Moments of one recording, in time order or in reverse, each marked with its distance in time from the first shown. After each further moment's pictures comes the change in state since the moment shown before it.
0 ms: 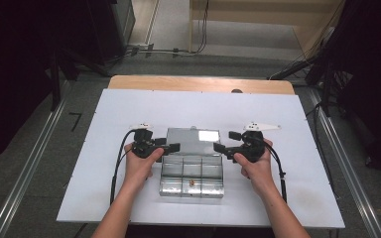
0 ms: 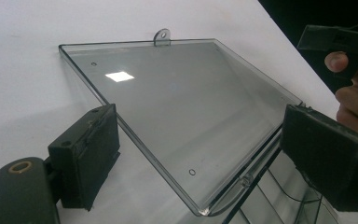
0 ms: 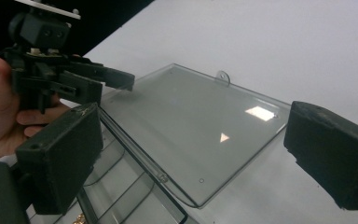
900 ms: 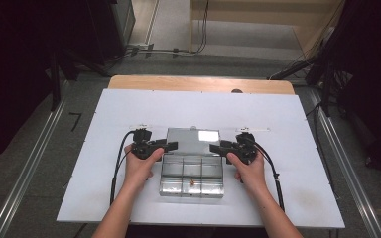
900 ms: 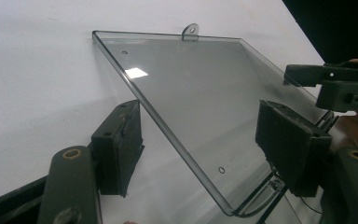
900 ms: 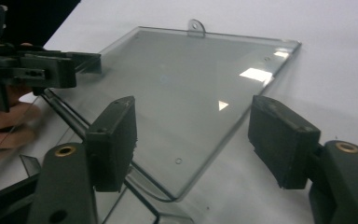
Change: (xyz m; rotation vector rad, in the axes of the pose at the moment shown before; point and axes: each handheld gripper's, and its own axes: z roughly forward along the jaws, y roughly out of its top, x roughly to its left) left arm 0.006 -0.004 0.002 0.008 0.066 -0.070; right arm -0.010 -0.019 0.029 0.106 -0.071 0.188
